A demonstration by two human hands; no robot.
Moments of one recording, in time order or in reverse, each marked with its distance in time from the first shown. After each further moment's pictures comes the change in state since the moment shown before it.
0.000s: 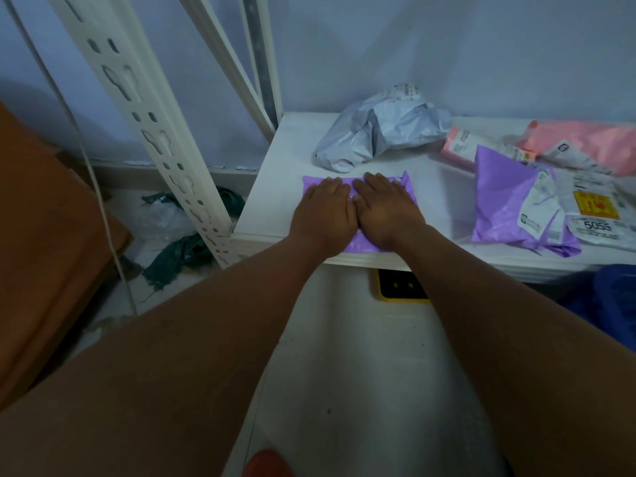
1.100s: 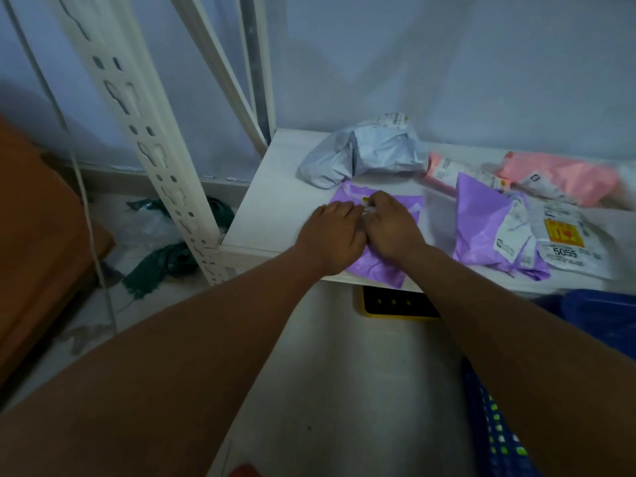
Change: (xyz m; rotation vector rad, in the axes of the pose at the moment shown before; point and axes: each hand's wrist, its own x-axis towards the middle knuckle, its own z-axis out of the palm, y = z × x) left_hand 0.004 0.026 -0.005 0.030 -0.063 0.167; right_hand -0.012 0.017 -0.014 0.425 0.175 0.186
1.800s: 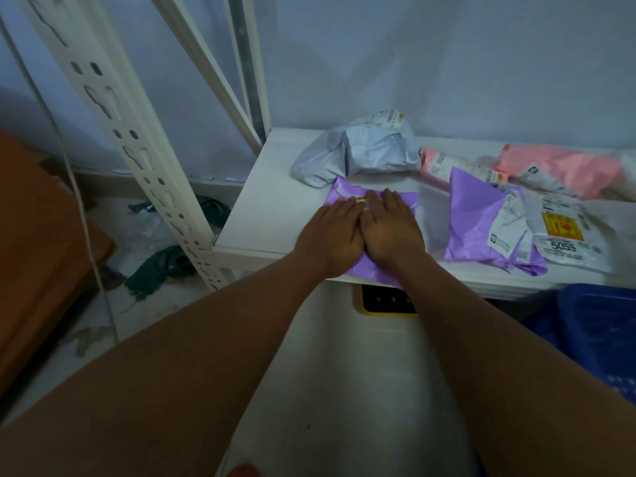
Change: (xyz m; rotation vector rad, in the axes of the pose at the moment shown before) left_hand 0.002 0.011 0.010 -0.128 -0.059 -0.063; right_hand -0.003 0.010 0.008 -0.312 -0.041 0.027
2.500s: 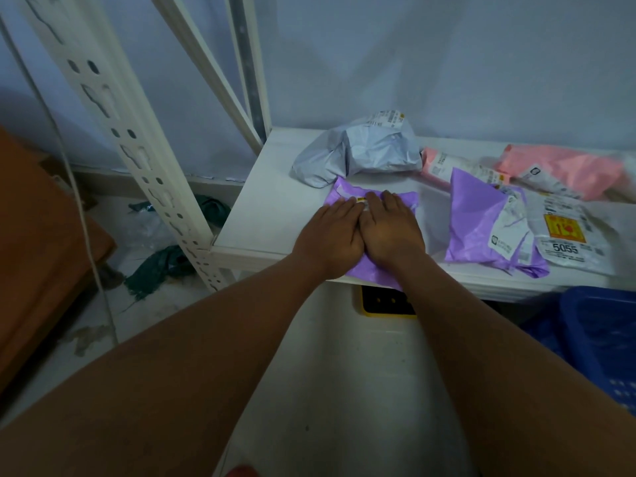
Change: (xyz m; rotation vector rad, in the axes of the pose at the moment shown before) left_hand -0.003 0.000 0.001 -0.033 0.044 0.007; right_hand 0.003 0.003 0.004 0.005 -0.007 0.002
